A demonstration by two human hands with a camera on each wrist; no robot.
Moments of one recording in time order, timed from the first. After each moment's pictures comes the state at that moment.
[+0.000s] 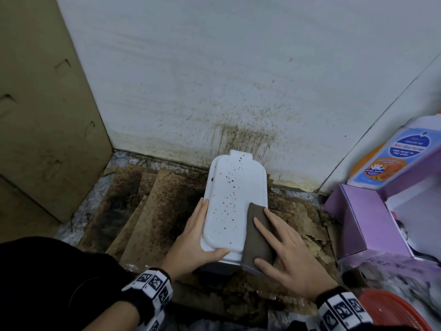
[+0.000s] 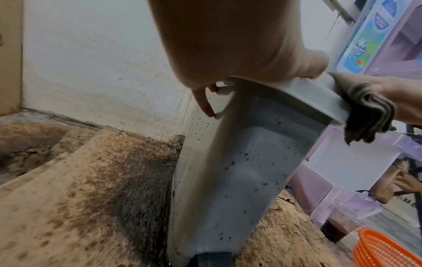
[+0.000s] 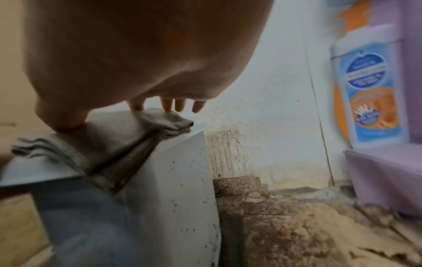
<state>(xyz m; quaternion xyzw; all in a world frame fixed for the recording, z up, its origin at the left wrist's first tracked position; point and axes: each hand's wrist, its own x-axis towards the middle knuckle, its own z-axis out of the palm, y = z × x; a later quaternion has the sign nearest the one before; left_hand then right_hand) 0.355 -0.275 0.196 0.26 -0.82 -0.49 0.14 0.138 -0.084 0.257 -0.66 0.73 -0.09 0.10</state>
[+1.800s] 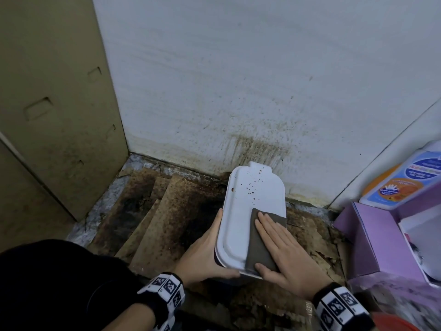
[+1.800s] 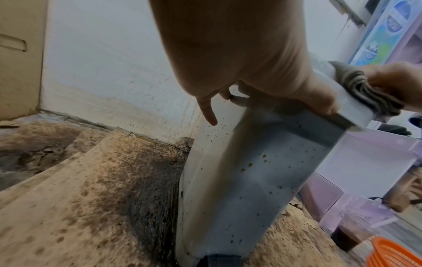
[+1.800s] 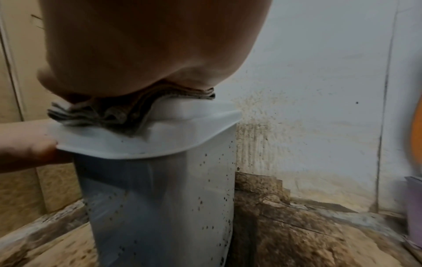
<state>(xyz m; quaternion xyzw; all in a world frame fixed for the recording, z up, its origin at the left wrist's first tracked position) 0.365 -0.282 0.199 0.22 -0.80 -0.55 0.13 0.156 -0.130 0.267 -0.71 0.70 0.01 0.08</state>
